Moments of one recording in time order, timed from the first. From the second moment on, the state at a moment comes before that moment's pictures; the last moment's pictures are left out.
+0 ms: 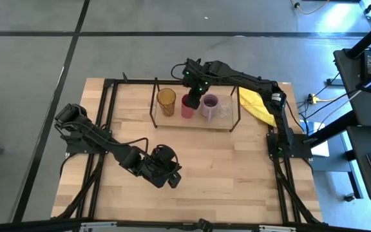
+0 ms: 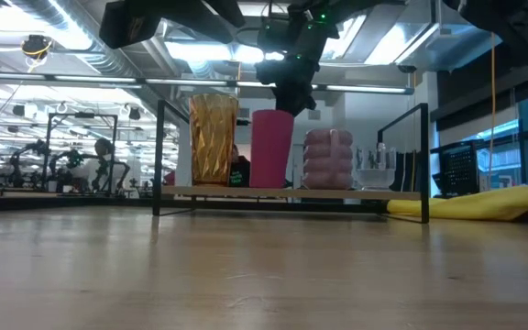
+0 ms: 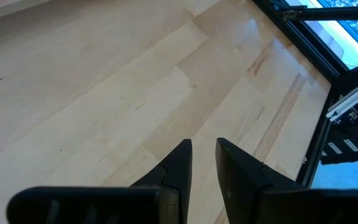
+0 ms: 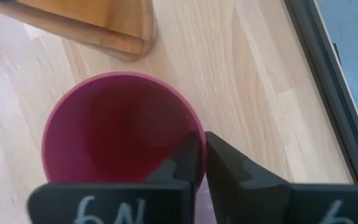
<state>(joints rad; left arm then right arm) -0.52 1.64 1.24 -0.47 -0.56 -1.19 -0.42 2.09 2.04 -1.12 -0.06 -0.03</state>
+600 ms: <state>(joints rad) -0.52 1.64 1.24 -0.47 -0.56 -1.19 -0.42 2.09 2.04 -1.09 -0.07 -0.06</state>
